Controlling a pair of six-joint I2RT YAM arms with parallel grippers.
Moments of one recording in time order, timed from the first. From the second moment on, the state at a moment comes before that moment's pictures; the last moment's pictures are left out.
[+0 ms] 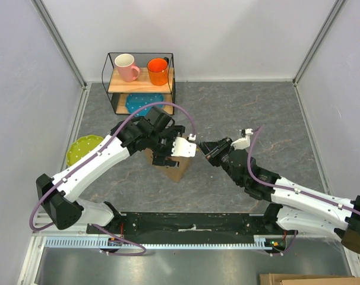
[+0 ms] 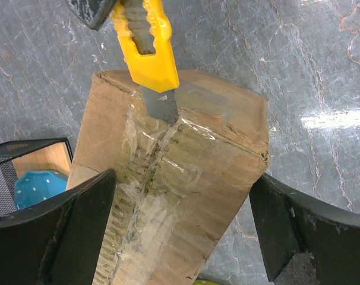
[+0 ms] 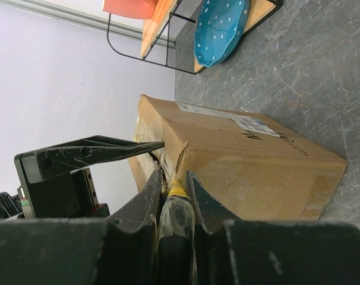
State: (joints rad) left arm -0.77 1.35 1.34 -0.96 0.26 1.00; right arm 0.99 0.95 0.60 0.16 0.47 1.29
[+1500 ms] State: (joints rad) left arm -0.79 1.36 1.36 -0.99 0.24 0.93; right arm 1.08 0.93 0.55 0.20 0.55 1.35
